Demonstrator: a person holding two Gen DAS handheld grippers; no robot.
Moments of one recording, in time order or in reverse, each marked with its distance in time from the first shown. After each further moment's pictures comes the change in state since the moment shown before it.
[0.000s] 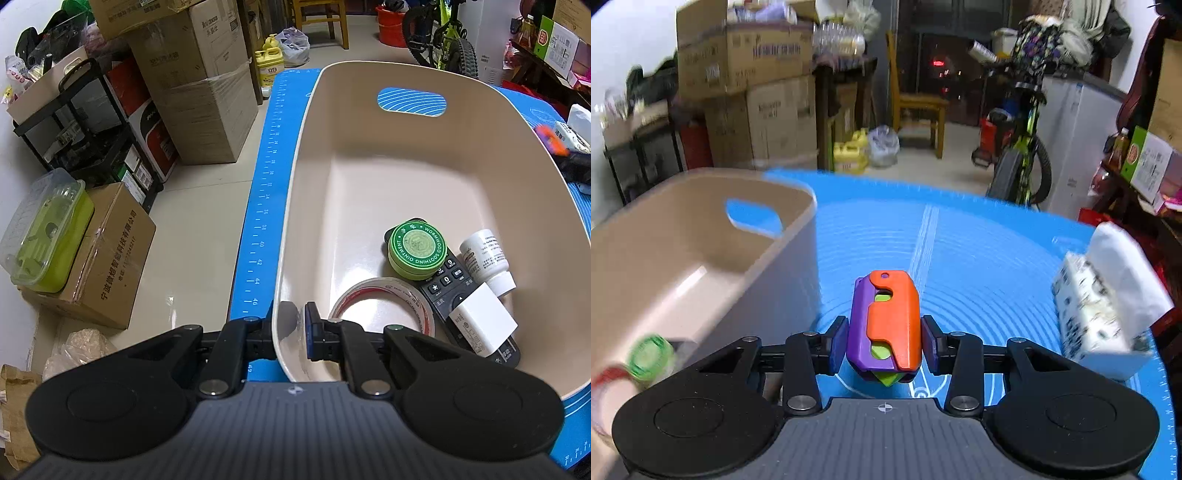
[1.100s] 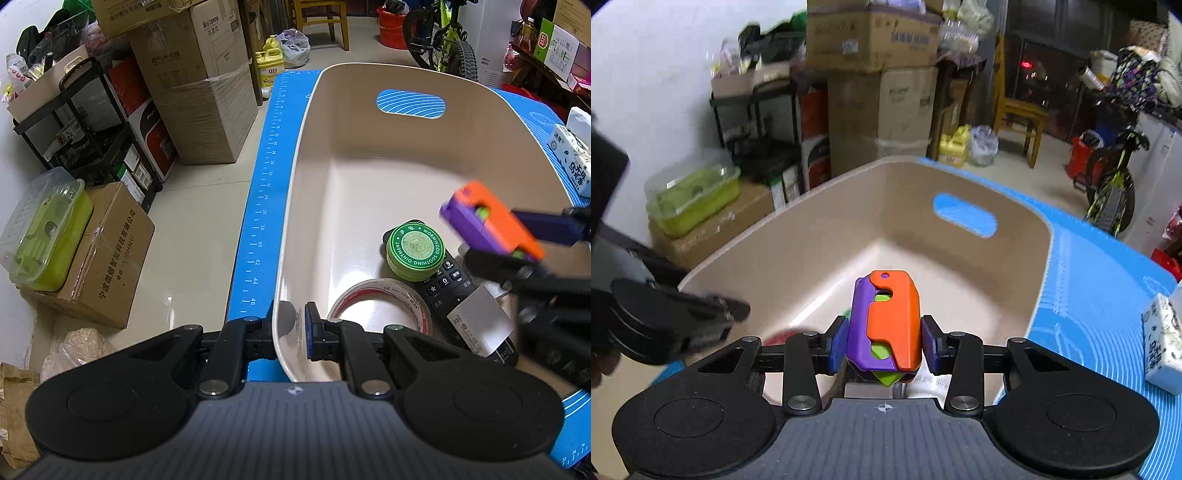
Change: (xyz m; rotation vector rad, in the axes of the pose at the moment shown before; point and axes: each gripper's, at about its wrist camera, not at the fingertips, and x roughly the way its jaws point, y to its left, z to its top) left arm 0.001 -0.003 0.000 -0.006 -0.001 -0.004; right arm -0.061 0.155 -0.004 -0.217 0.099 0.204
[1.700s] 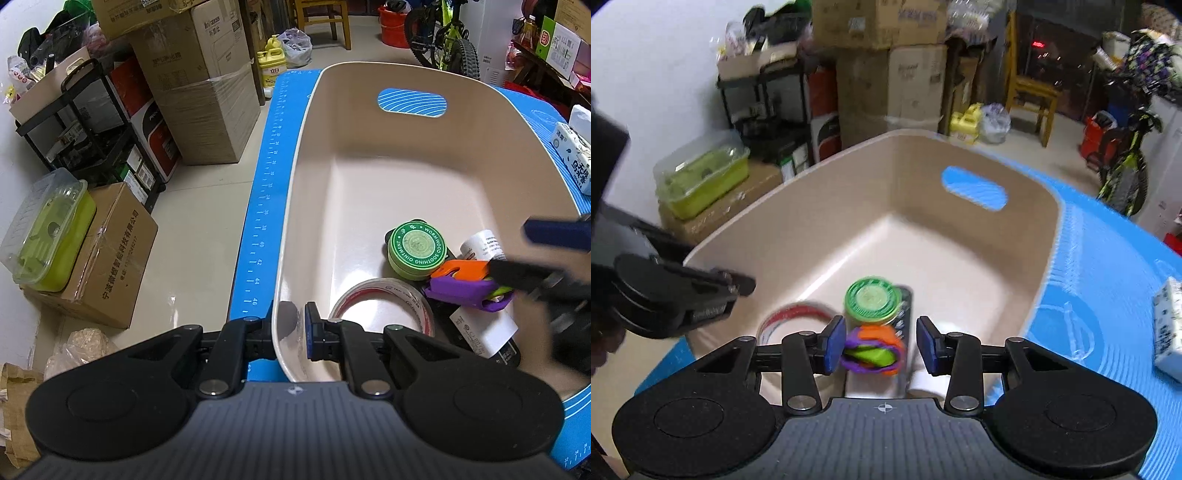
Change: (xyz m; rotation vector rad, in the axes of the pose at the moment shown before) left arm 0.001 -0.001 0.000 0.004 0.000 0.013; right arm -0.010 -0.013 -0.005 0.014 0.039 0.044
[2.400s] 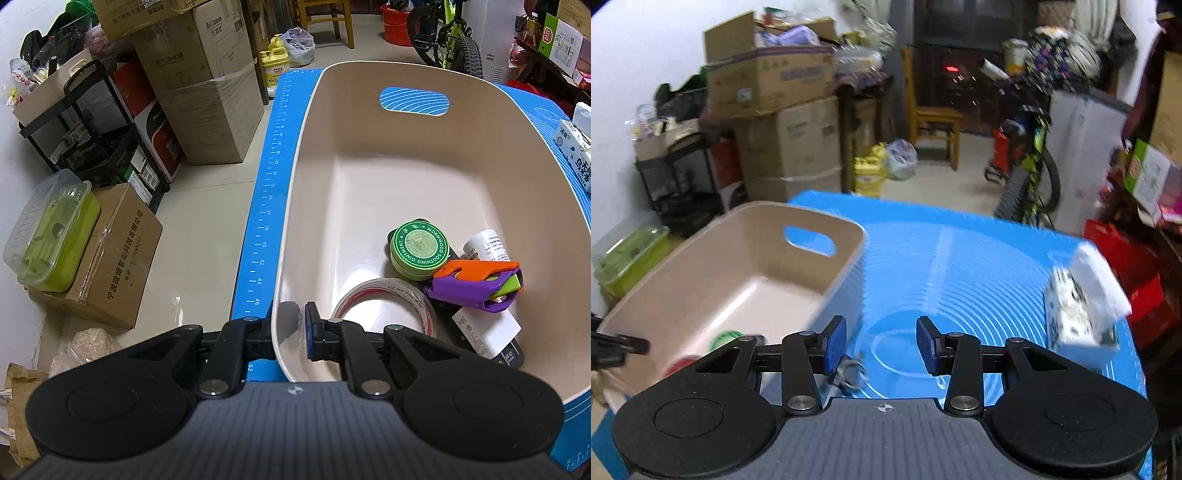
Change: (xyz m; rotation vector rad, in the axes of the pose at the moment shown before) left arm -0.002 -0.003 0.002 0.006 0.005 0.023; right arm -0.037 -0.125 -0.012 0.205 -0.137 -0.190
